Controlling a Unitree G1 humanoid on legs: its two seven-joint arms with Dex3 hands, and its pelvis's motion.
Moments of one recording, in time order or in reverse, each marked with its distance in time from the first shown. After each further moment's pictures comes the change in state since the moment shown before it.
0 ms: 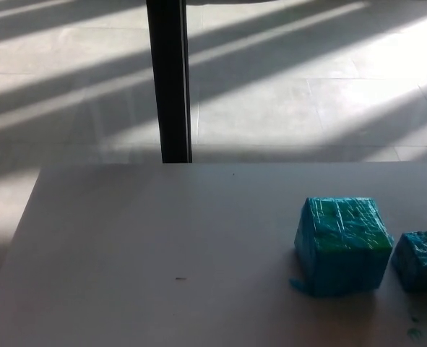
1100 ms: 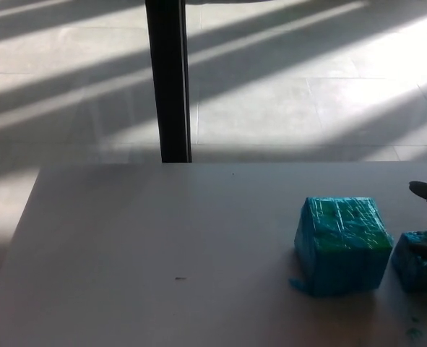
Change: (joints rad) left_arm 0.000 0.003 -0.015 -0.005 0.001 -0.001 -0.010; right_arm -0.142 -0.084 0.368 0.104 -0.368 -0.058 0.132
